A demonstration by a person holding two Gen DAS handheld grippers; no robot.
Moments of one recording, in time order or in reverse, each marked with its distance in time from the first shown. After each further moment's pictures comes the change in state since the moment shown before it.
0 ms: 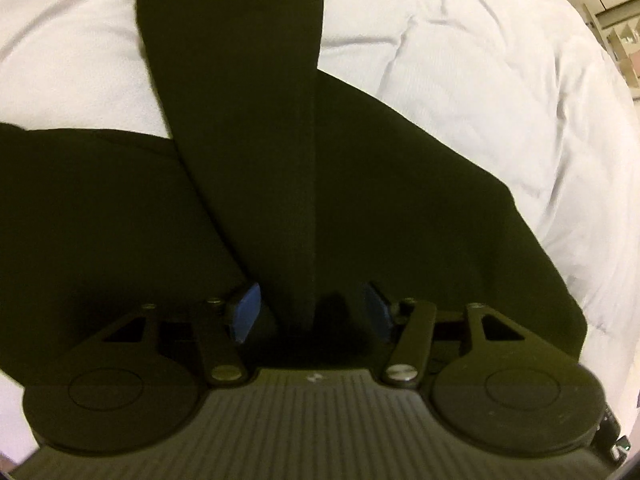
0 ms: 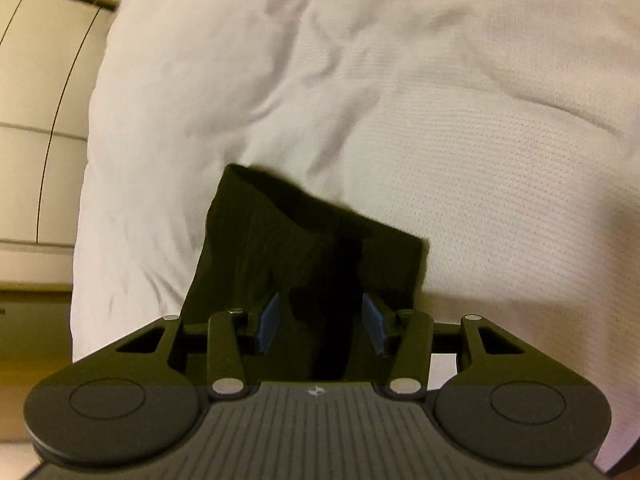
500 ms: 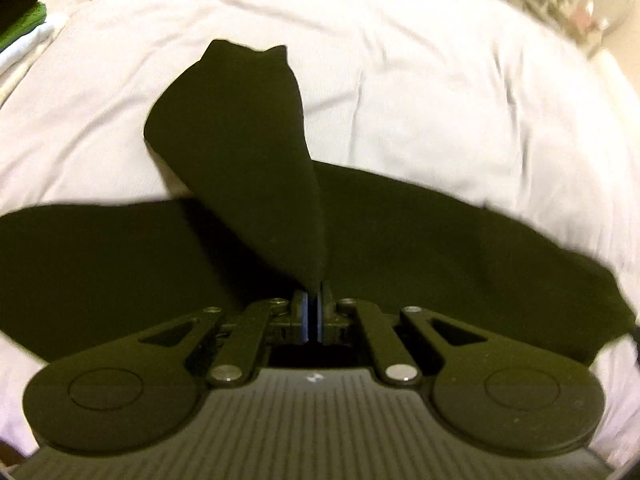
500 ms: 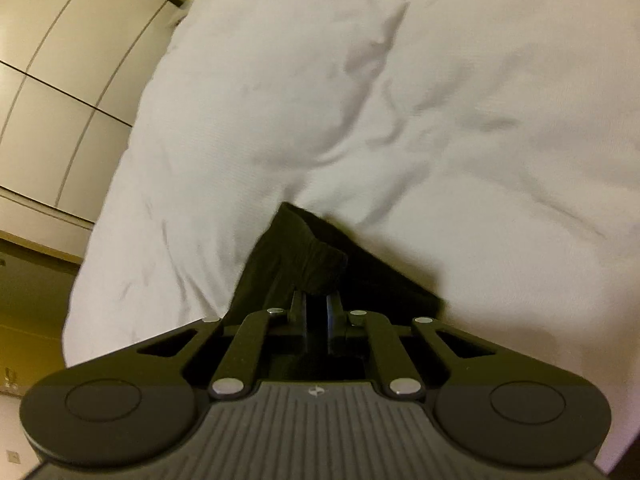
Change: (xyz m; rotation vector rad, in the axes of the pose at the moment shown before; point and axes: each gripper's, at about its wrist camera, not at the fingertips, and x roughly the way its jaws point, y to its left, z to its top) left arm -0.082 0.010 -0.076 0.263 -0.215 0.081; right arm -0.061 0.018 -0.006 -0.243 -0.100 -0.005
